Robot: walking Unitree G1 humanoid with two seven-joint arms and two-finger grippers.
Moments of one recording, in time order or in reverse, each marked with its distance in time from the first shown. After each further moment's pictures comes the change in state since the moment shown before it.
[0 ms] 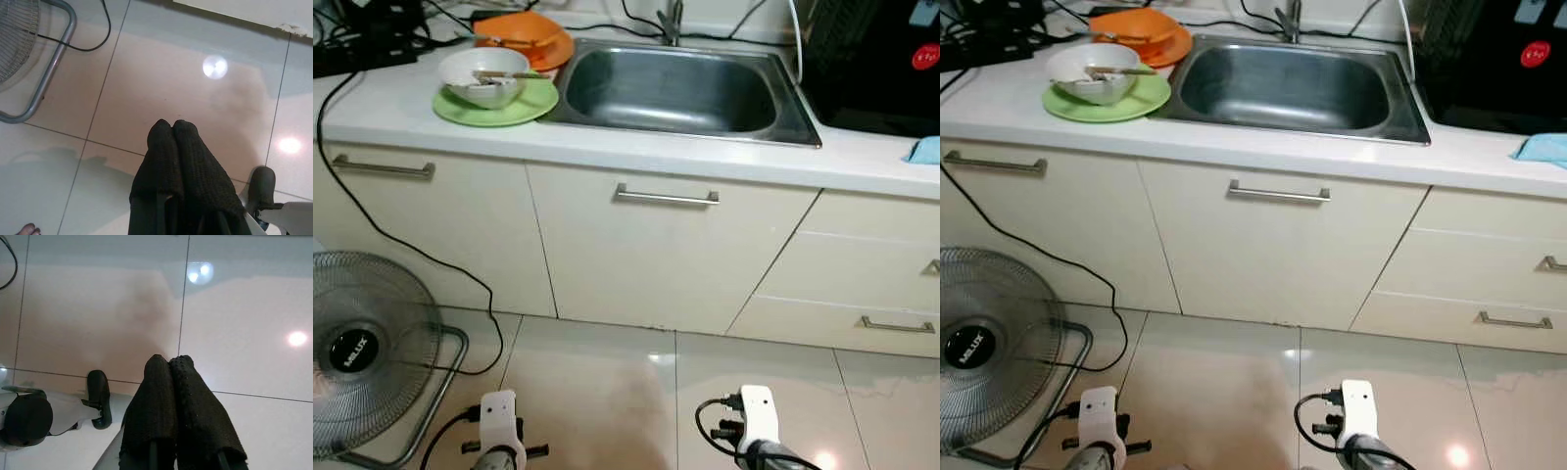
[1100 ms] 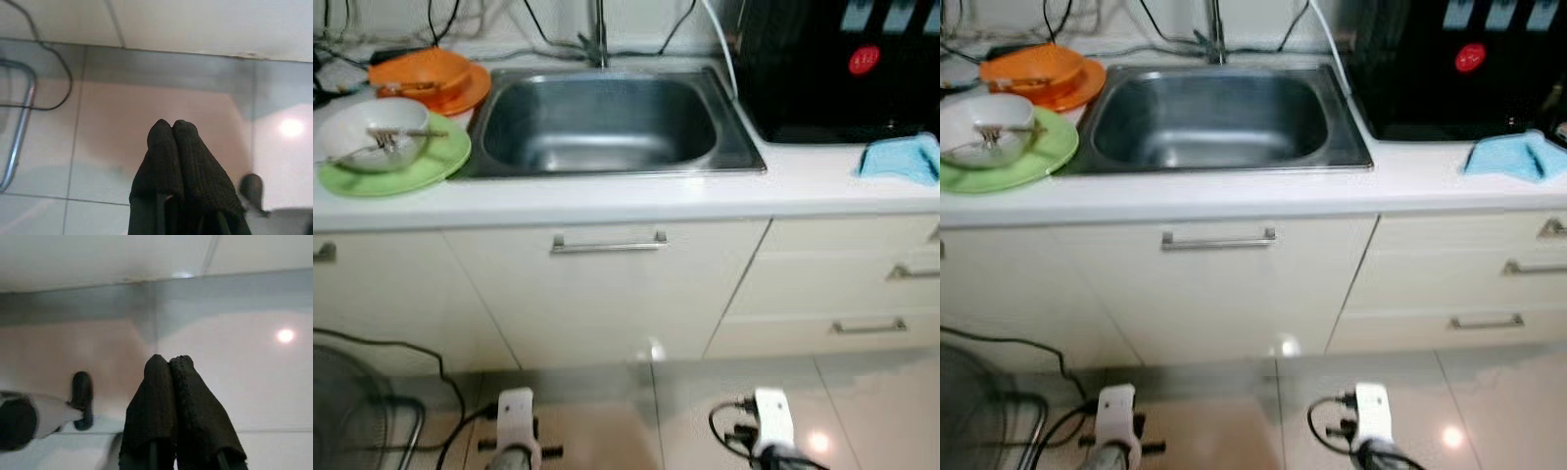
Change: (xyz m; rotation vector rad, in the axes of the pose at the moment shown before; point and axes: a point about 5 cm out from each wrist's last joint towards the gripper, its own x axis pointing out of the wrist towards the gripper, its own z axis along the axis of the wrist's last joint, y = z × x) left arm -0.001 0.000 -0.005 0.037 0.020 0.015; right arm 0.000 -0.005 0.007 -0.007 -0.022 -0.013
